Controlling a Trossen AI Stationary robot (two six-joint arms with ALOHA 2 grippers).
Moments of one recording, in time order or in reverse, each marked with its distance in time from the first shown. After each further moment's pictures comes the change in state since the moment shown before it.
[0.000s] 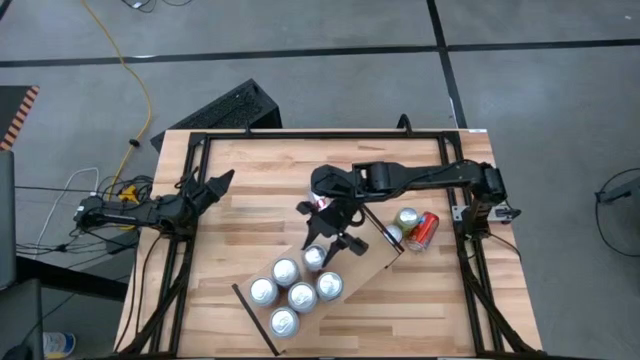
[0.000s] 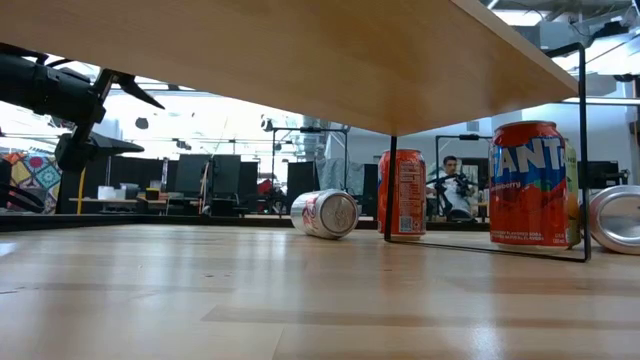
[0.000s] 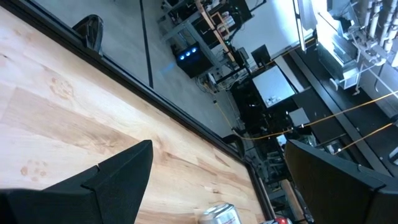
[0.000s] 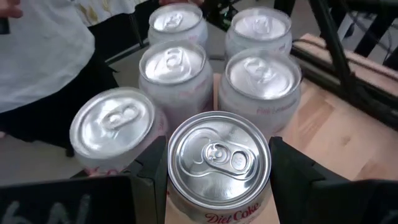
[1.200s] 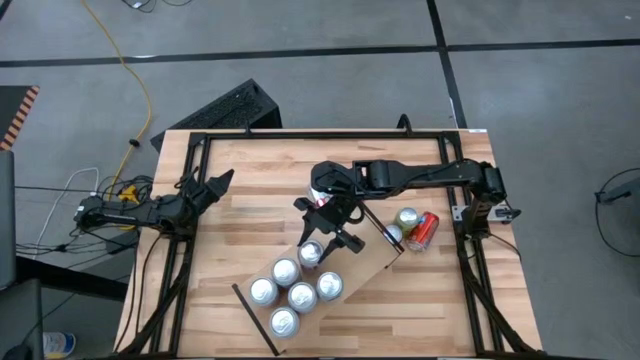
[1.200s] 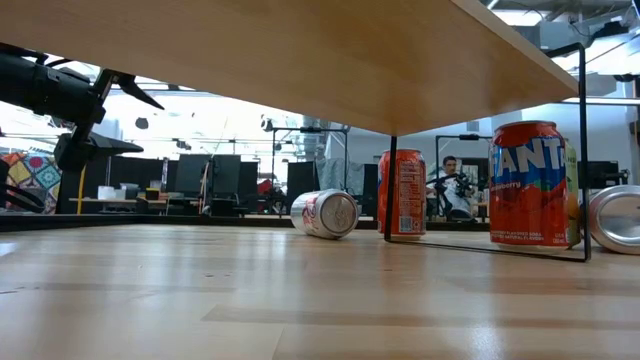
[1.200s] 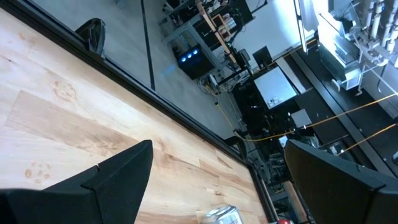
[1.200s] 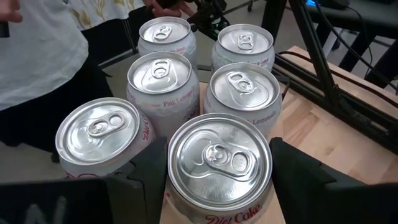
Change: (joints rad) left arm 0.000 0.000 0.000 -0.002 -0.011 0.006; right arm -0.007 0.003 0.001 0.058 0.002 -0.004
